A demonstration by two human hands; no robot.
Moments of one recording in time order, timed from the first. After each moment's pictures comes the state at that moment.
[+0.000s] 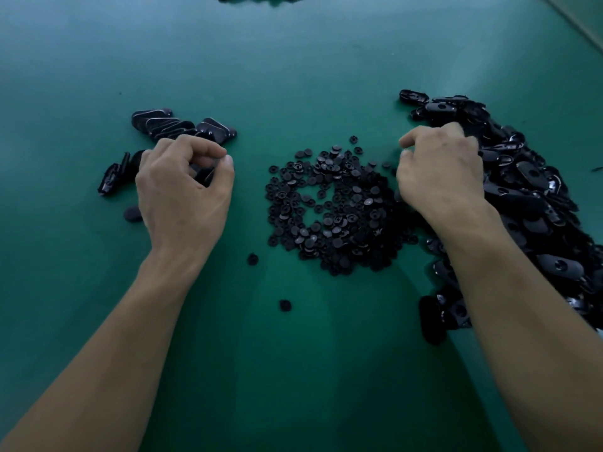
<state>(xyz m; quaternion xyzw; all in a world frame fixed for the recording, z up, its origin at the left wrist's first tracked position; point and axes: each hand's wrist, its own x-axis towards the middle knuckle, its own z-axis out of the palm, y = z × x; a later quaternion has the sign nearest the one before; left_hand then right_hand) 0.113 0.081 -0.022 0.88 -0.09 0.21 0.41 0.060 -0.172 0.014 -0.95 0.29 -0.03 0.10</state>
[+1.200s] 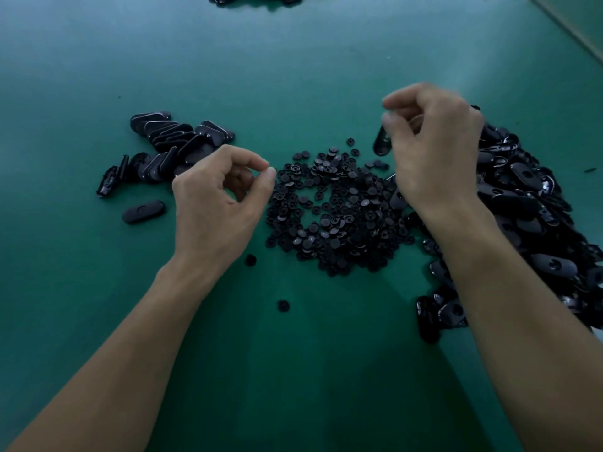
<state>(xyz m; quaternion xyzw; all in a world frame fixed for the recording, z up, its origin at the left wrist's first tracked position) 0.097 0.062 -0.021 0.82 -0.20 0.16 0.52 0.065 -0.160 0.027 -0.91 0.17 -0.27 0.28</state>
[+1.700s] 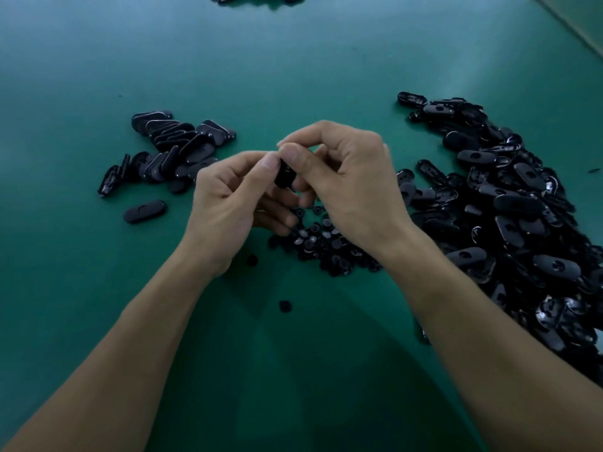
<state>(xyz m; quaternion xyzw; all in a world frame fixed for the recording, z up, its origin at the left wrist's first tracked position) 0.088 0.056 -0.007 0.64 -0.15 -0.14 0.74 0.052 -0.093 0.023 -0.83 0.00 -0.15 0.54</state>
